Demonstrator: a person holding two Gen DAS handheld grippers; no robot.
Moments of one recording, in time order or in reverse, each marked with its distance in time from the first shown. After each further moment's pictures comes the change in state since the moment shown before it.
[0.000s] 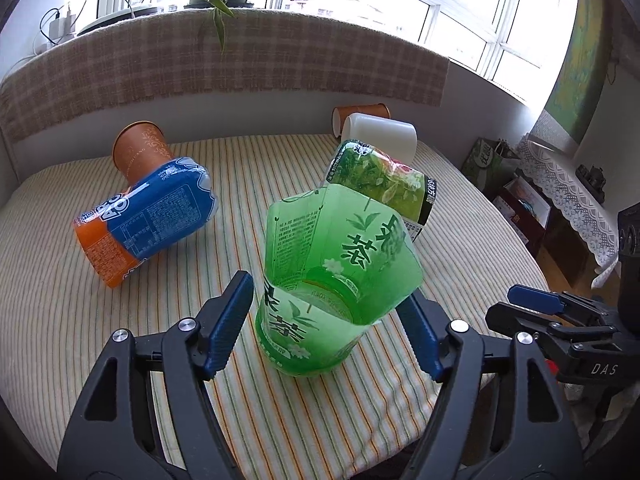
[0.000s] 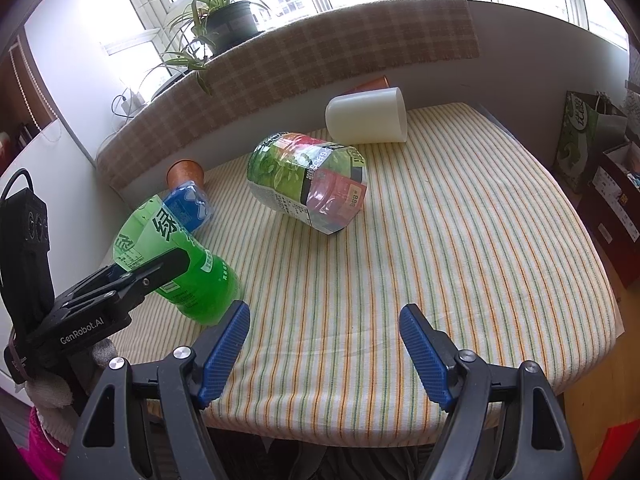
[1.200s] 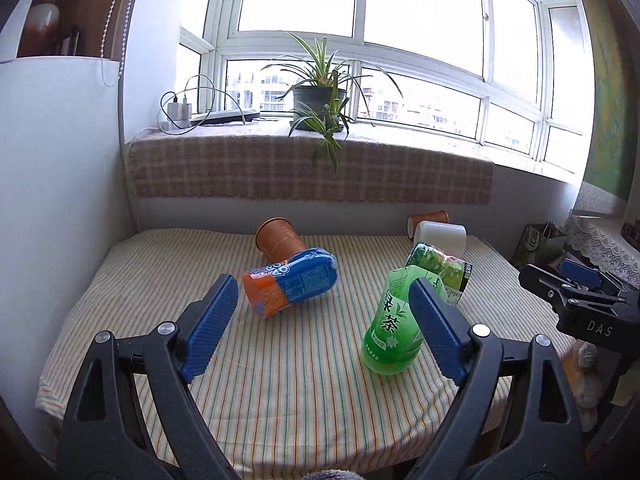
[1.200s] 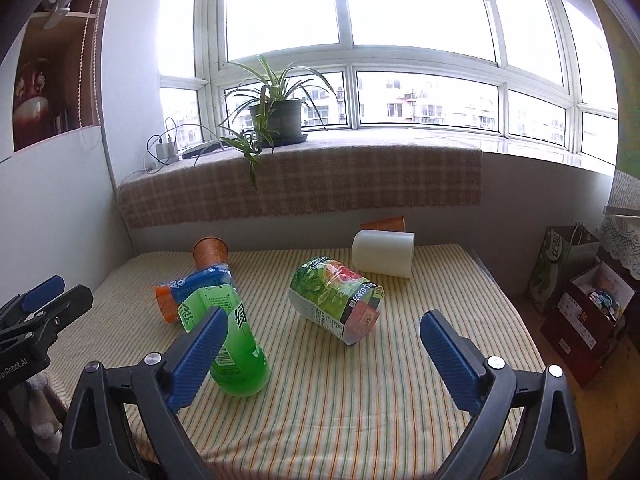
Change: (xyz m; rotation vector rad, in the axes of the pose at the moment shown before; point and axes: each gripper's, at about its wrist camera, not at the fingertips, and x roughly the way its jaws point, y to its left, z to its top) left arm -0.146 0.022 -0.032 -0.047 -0.399 0.281; right arm -0.071 0.077 0.007 -0.223 -0.397 -0.127
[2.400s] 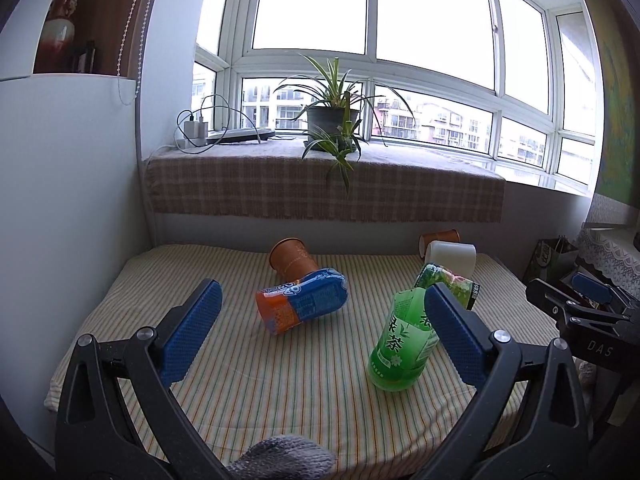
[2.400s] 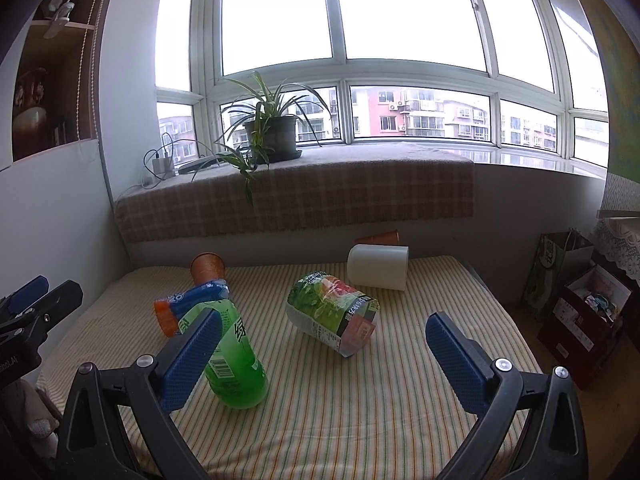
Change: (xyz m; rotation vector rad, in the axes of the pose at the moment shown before) left arm -0.011 -0.005 0.004 -0.006 -0.050 0.058; right arm -0.004 0.001 0.000 0.017 -0.046 -0.015
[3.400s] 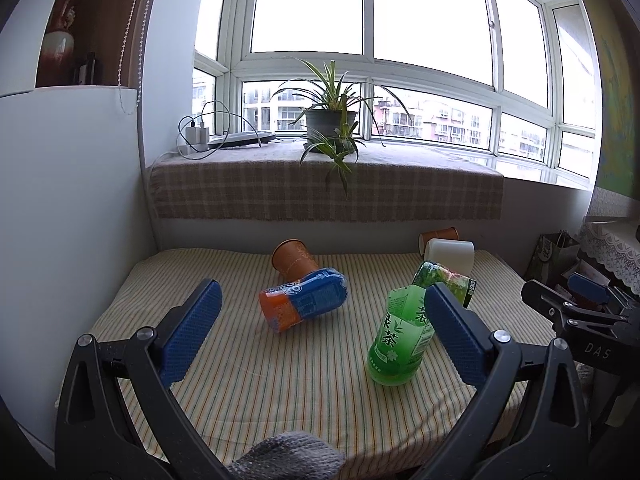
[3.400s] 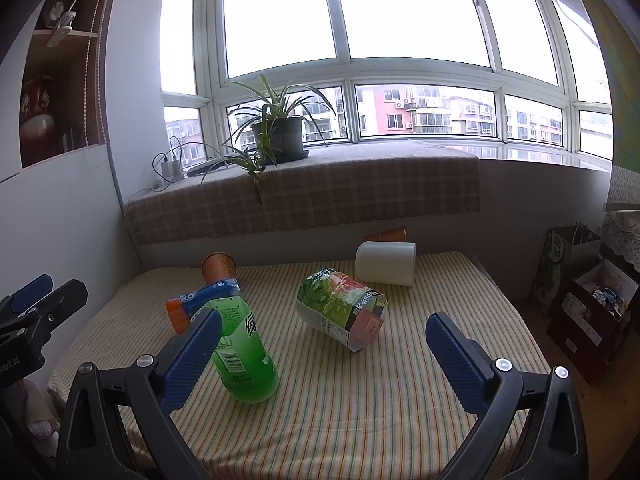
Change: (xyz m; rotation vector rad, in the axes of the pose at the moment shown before) left arm -0.011 -0.007 0.006 0.018 -0.004 0.016; right arm -0.009 -0.003 -0.003 0.019 0.000 0.039
